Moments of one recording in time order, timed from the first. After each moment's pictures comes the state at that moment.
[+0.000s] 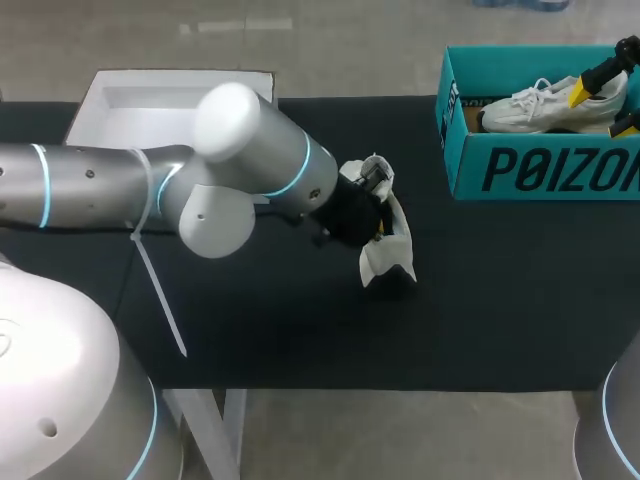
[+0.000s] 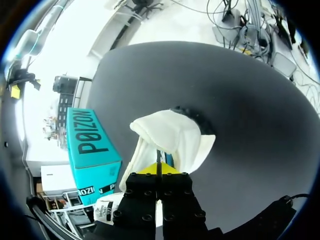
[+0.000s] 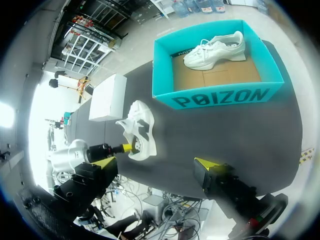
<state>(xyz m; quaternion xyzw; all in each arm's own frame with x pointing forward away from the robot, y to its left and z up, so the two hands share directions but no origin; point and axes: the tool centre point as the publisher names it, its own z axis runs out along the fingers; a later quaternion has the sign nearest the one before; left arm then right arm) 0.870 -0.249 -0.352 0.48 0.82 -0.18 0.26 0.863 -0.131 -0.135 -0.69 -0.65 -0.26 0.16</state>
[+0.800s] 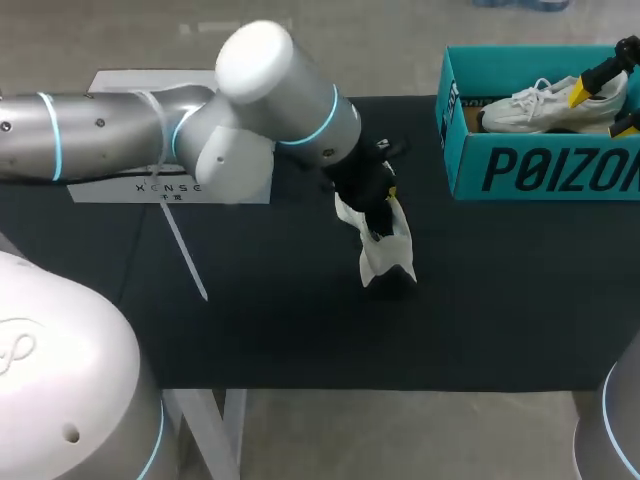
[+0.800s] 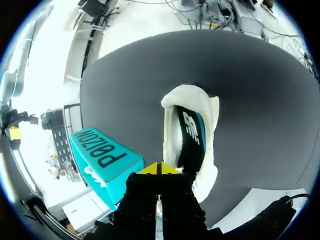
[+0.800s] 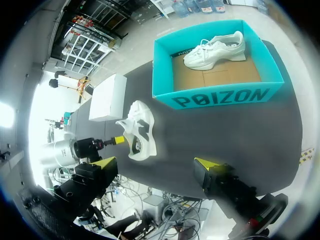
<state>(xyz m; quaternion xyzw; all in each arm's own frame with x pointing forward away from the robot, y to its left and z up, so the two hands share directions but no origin) 0.908 -0.272 -0.290 0.63 0.72 -0.09 0.27 0.863 -0.131 -0.135 -0.69 -0.65 -0.26 0.16</state>
